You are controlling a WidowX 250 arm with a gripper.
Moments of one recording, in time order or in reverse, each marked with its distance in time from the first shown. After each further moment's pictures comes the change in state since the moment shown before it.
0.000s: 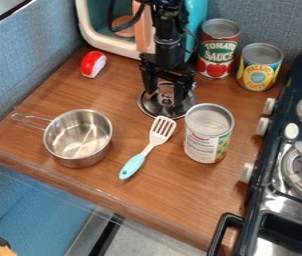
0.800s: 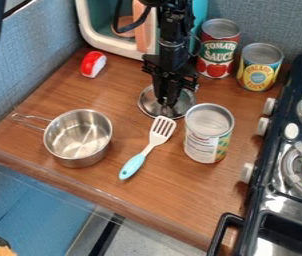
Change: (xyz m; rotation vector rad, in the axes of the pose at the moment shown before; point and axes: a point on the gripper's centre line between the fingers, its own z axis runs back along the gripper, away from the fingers) arm -0.006 0.000 -0.004 0.047 0.046 0.027
